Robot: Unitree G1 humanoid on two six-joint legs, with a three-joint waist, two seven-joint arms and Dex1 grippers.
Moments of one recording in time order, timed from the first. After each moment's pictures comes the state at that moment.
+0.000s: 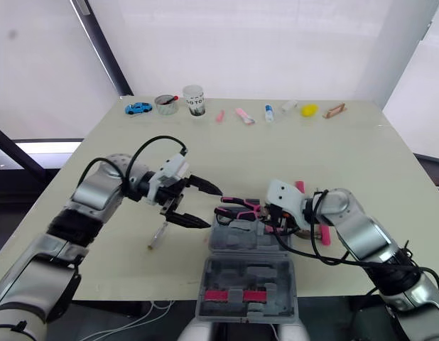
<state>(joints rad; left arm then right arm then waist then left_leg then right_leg) -0.73 0.82 -0.32 0.21 -0.51 0.23 -1.57 -0.49 -0.68 0.34 -0.33 0.13 0.69 0.96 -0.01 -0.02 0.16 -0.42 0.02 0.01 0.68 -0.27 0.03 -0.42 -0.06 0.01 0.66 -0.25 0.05</state>
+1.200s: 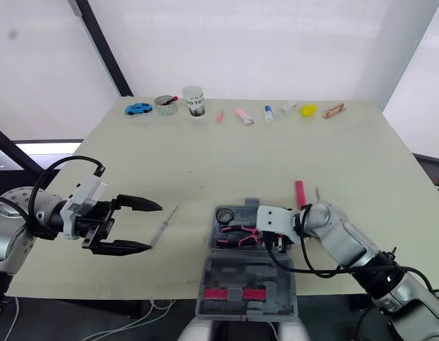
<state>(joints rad) -0.23 1.05 0.11 0.01 -0.61 0.21 -1.57 -0.53 -0.61 0.57 -0.15 -0.10 0.51 1.02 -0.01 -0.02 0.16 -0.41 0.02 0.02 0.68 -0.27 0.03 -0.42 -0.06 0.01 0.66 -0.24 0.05</state>
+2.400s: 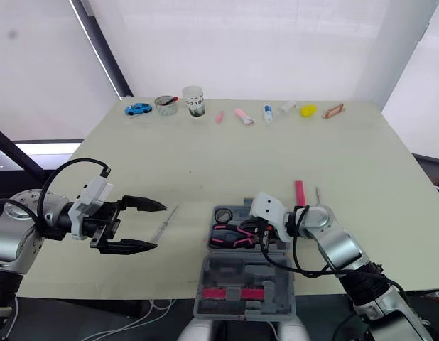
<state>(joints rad) -0.25 1.00 0.11 0.01 -0.57 0.23 -1.56 -0.44 -0.44 0.38 -0.06 0.09 0.39 0.99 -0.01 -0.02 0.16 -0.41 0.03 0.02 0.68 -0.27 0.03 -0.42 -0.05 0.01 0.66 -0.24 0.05</state>
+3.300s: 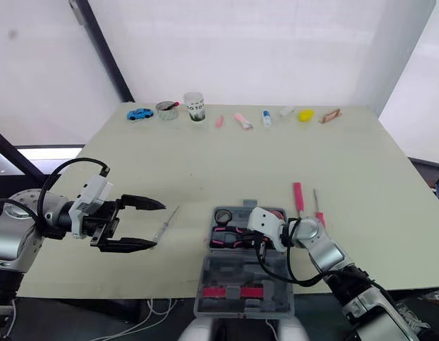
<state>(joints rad) -0.26 0.99 0.11 0.04 -0.55 0.21 -1.56 -0.44 -0.36 0.45 0.26 0.01 0.15 0.96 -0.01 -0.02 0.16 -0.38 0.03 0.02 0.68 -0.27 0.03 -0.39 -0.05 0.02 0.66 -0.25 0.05</state>
